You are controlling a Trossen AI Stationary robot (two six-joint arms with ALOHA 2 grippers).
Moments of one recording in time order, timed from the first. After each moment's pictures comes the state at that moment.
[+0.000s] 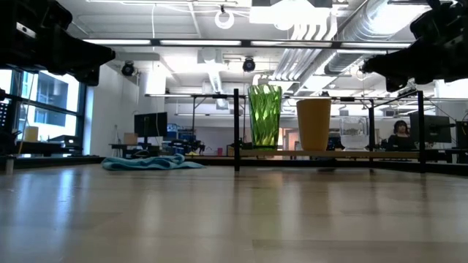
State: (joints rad) left arm 0.06 0.02 0.01 0.03 -0.06 0.02; right arm -0.04 0.01 0.01 0.02 0.01 -0.03
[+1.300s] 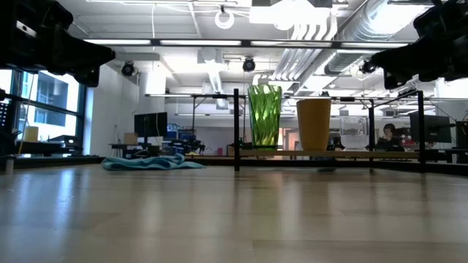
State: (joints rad) left arm 0.06 0.02 0.01 0.03 -0.06 -0.01; right arm -0.04 0.01 0.01 0.01 -0.09 -0.02
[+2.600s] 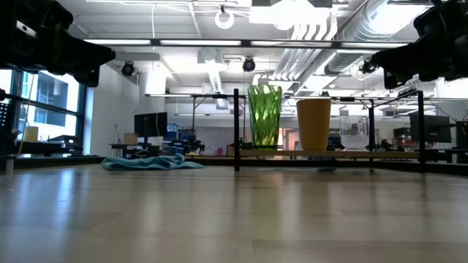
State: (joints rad) left arm 0.06 0.02 0.01 0.03 -0.06 -0.01; right arm -0.04 0.01 0.01 0.02 -0.11 -0.03
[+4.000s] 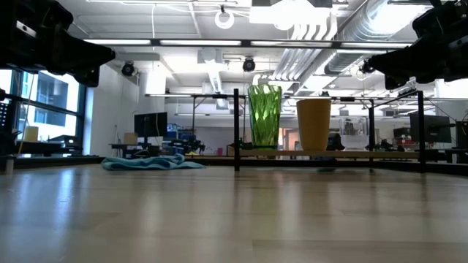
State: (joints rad) left arm 0.06 0.02 0.01 0.03 -0.06 -0.01; right arm -0.04 0.01 0.01 0.02 -0.04 -0.06
